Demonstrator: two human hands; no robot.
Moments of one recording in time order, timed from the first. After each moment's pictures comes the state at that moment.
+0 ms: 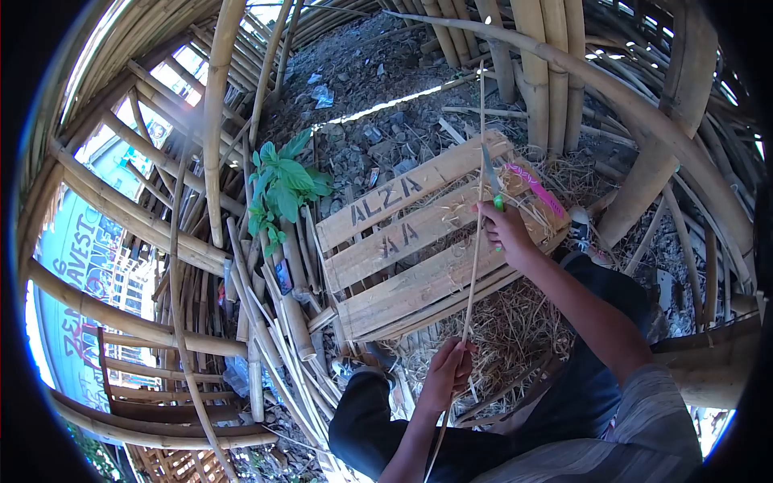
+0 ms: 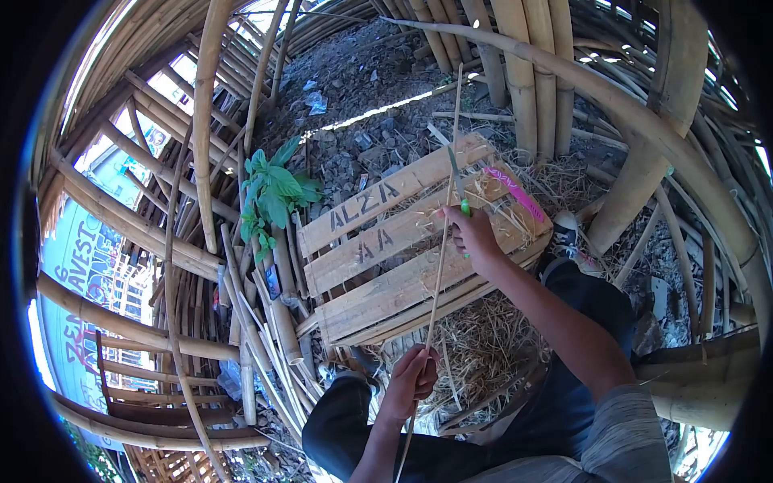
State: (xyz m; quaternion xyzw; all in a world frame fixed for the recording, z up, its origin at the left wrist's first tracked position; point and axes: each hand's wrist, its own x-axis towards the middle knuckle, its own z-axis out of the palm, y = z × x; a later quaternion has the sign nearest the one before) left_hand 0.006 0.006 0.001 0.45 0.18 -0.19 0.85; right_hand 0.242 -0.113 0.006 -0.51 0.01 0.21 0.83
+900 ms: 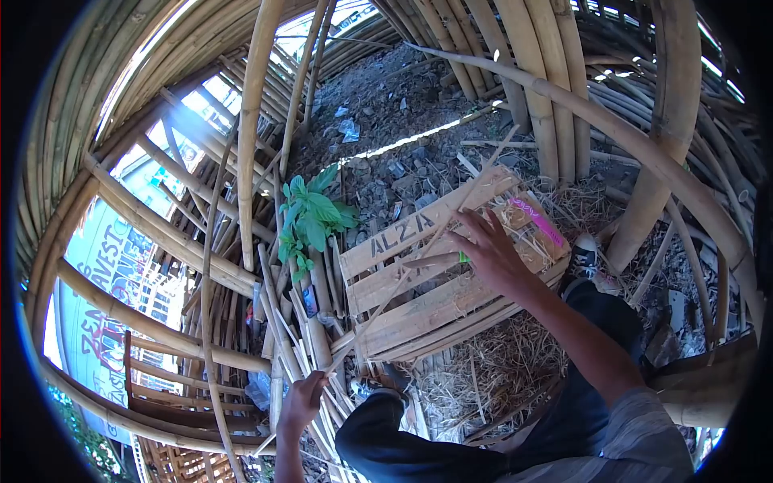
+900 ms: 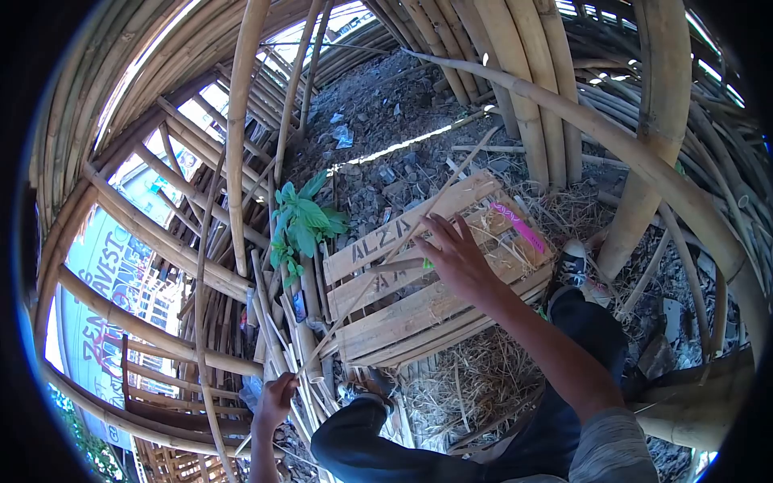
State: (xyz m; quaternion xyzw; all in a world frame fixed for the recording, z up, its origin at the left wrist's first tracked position) left_hand -0.067 0.176 0.123 0.98 0.09 0.03 0.20; right_hand 0.230 -0.118 0.059 -0.82 -0.42 -0.29 0.24
